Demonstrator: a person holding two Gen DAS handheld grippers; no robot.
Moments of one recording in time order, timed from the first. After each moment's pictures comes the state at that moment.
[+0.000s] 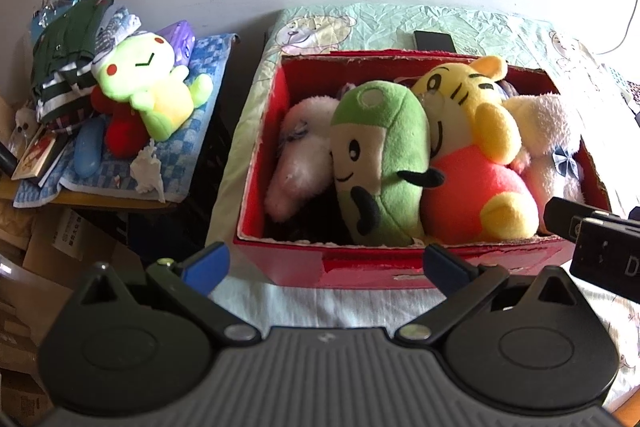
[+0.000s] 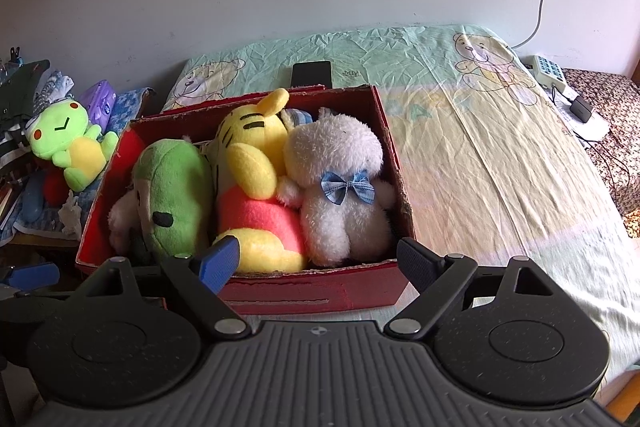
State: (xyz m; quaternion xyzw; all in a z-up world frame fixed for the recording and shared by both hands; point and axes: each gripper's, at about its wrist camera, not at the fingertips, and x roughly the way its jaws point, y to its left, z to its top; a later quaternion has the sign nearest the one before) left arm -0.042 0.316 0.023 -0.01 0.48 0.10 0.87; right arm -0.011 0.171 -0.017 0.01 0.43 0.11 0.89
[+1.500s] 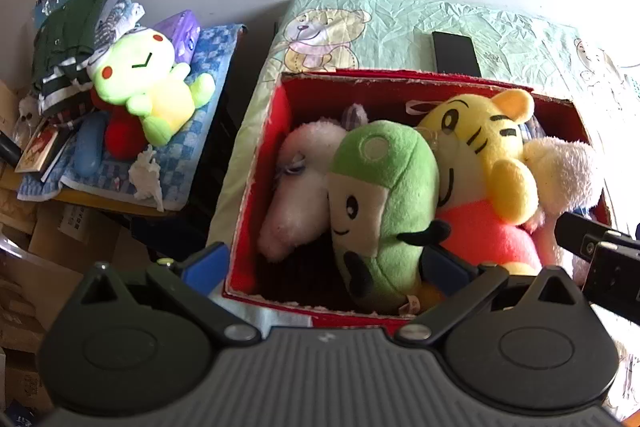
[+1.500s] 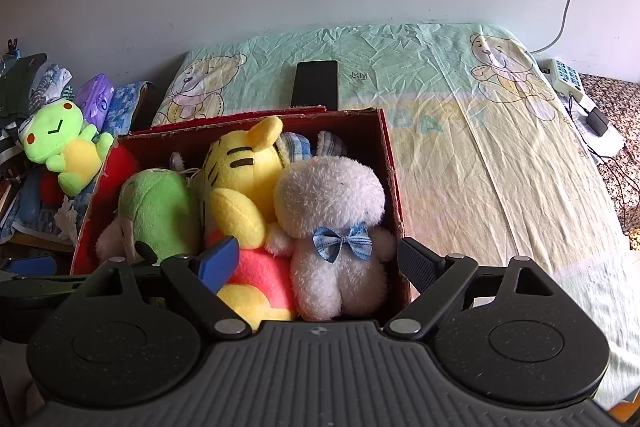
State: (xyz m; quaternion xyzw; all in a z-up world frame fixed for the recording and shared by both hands) left arm 0.019 0.322 0.033 -0.03 0.51 0.14 0.85; right arm 0.045 0.172 -0.010 0.00 0.46 0.13 0.88
